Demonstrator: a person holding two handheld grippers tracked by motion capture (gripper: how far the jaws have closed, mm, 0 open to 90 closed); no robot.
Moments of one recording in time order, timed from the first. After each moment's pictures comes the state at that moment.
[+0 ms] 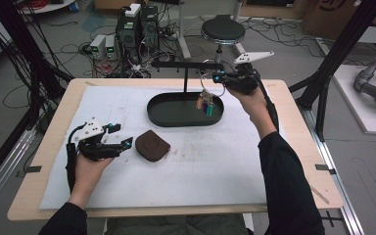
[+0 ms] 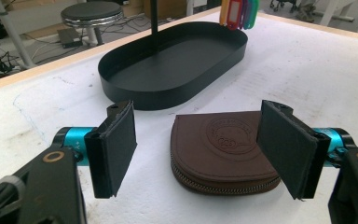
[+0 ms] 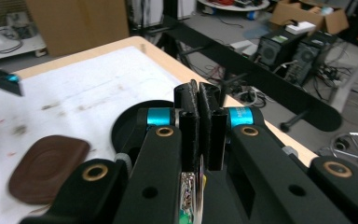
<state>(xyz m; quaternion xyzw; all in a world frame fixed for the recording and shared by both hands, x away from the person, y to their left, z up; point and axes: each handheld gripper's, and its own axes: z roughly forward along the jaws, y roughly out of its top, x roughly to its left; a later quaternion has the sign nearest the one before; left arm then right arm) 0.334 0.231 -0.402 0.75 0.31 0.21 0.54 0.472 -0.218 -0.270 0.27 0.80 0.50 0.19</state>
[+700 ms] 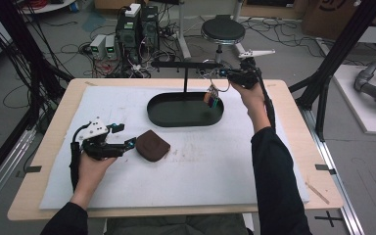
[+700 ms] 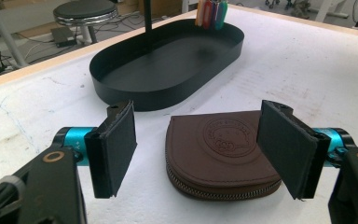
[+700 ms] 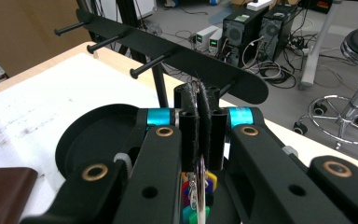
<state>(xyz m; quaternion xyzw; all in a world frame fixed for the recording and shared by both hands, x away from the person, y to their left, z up) 0.339 0.223 -0.405 0.76 0.30 0.21 0.54 0.514 -0.236 -0.293 0.37 0.77 0.49 0.19</state>
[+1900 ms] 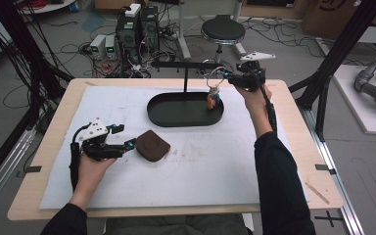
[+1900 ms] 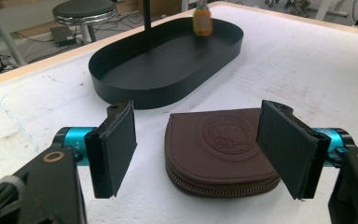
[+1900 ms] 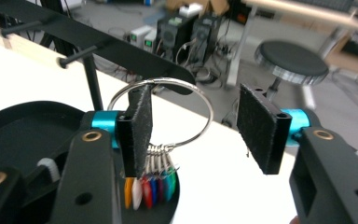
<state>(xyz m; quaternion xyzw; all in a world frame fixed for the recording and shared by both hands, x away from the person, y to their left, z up) 0.337 0.224 -0.406 0.76 0.31 0.21 0.53 0.494 -0.239 -0.290 0.40 0.74 0.43 0.32</state>
